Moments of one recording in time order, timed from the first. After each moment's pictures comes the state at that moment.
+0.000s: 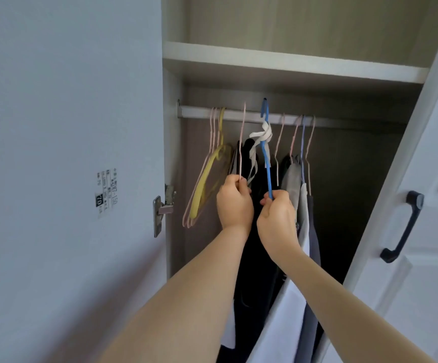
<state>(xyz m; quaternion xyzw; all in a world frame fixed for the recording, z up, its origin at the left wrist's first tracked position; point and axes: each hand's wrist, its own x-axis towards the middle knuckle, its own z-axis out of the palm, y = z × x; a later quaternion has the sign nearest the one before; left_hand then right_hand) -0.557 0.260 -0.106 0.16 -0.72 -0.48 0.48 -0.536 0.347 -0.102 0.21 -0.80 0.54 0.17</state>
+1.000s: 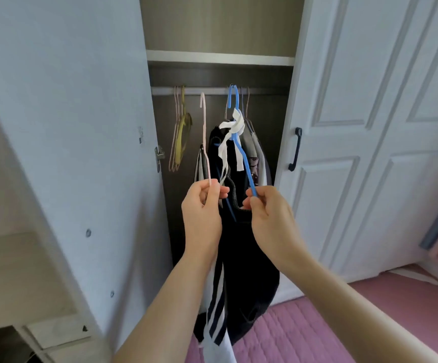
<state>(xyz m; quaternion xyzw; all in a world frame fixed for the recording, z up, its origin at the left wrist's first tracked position) -0.251 0.364 -0.100 0.08 -0.64 -0.67 0.37 -0.246 0.476 -0.076 0.14 -0.79 0.58 0.09</state>
